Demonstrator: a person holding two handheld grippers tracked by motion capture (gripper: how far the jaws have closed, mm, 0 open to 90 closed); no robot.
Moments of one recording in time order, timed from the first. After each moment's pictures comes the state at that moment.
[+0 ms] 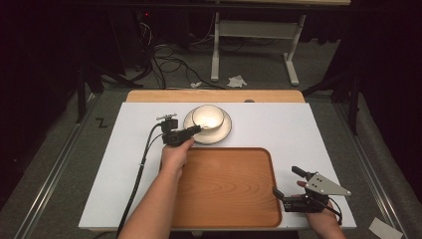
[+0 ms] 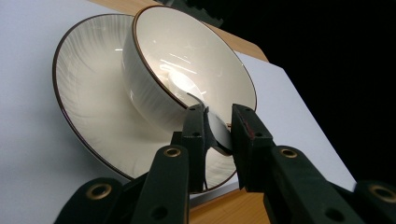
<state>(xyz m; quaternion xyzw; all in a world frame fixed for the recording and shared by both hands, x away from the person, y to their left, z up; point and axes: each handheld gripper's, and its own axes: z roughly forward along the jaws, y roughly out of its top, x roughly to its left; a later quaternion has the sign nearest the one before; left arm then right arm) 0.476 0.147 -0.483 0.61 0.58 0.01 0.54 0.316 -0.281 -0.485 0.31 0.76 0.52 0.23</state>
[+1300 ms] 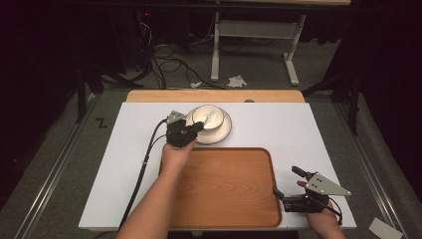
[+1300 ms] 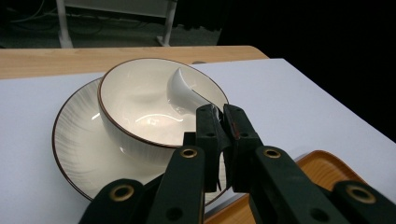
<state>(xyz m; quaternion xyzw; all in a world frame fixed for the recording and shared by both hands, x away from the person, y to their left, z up) 0.469 0.128 -0.471 0.66 0.52 0.09 0.53 0.315 -0.281 -0.485 0.31 0.76 0.51 0.24</state>
